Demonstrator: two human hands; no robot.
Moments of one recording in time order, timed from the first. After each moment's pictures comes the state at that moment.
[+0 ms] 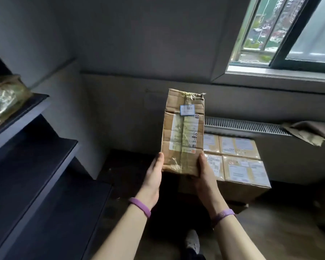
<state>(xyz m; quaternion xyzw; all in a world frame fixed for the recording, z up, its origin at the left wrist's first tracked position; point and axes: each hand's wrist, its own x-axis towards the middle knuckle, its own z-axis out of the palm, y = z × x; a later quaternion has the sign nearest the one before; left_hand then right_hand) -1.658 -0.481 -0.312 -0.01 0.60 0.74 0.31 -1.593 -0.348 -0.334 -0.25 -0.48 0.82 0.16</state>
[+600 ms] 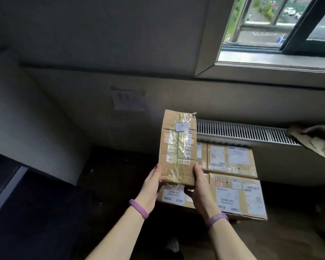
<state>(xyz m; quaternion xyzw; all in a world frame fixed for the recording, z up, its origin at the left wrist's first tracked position) -1.773 -0.260 -0.411 -0.09 0.63 0.65 0.41 -1.695 -0.124 -0.438 -0.43 -0.44 0.79 0.05</state>
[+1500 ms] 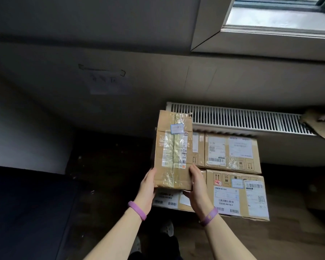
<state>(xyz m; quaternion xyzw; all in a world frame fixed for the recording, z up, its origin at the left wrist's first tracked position) -1.810 -0.205 -0.499 -0.19 0.64 0.59 0.45 -1.728 -0.073 -0.523 -0.51 -0.40 0.77 0.02</state>
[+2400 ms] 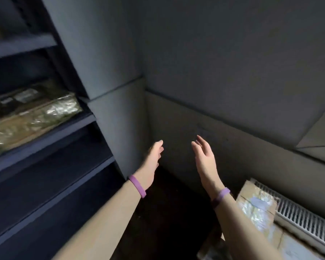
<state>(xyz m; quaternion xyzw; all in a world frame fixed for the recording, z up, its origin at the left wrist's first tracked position) -1.890 -0.381 -0.237 -0.18 0.68 0.71 0.10 -1.897 -0.230 -0.265 -0.08 -0.68 0.72 0.04</state>
